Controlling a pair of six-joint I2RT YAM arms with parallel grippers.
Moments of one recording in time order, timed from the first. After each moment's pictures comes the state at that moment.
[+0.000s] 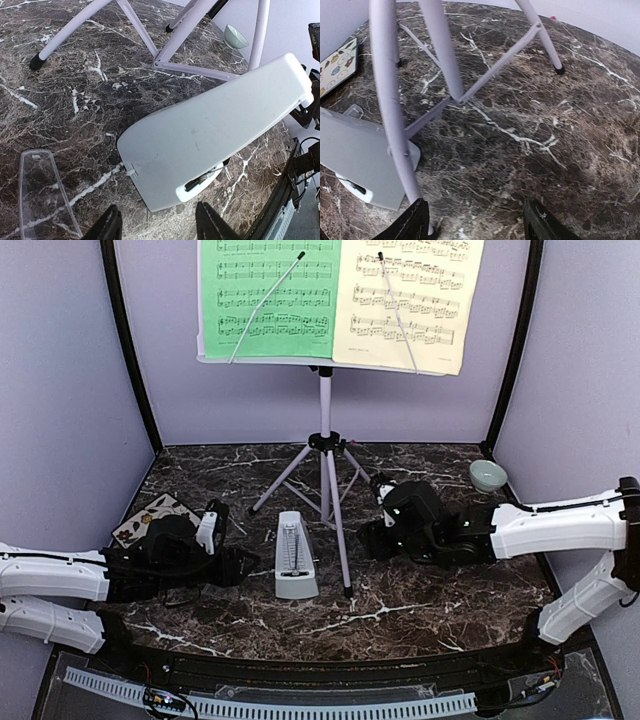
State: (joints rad) left arm -0.90 1.02 0.40 0.10 -0.07 -0.61; right arm 1.05 1.43 0.88 -0.16 0.41 0.43
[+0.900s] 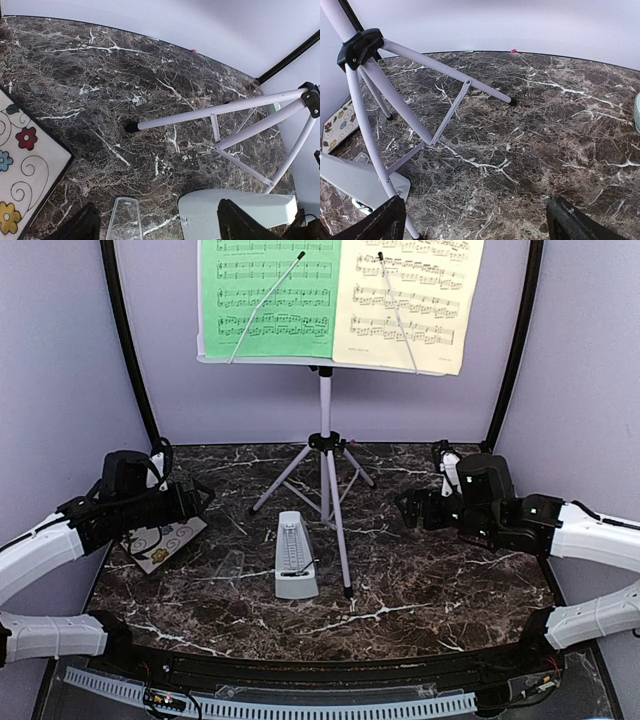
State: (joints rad) left arm -0.44 0.92 0.69 -0.31 0.02 -0.57; right arm 0.85 1.07 0.77 -0.22 0.35 0.42
